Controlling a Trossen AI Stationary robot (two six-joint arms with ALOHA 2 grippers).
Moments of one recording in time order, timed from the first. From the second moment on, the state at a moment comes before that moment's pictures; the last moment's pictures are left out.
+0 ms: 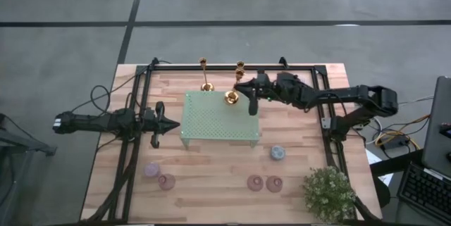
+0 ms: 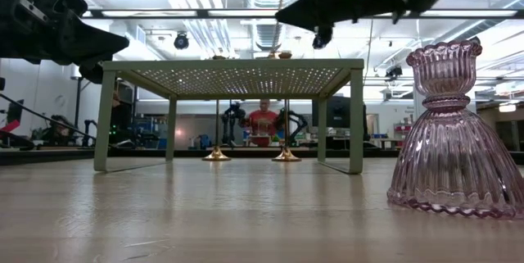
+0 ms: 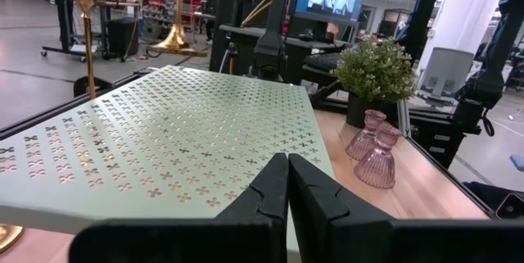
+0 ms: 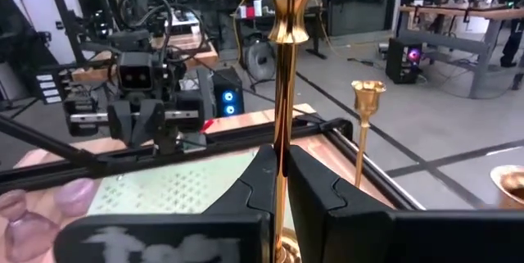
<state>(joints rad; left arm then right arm) -0.06 0.10 0.01 0.03 -0.09 -0.16 -0.25 1.42 0.82 0.54 -0.03 0.10</state>
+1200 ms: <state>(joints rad) -0.06 0.10 0.01 0.03 -0.09 -0.16 -0.26 1.62 0.96 0.48 -0.05 0.03</state>
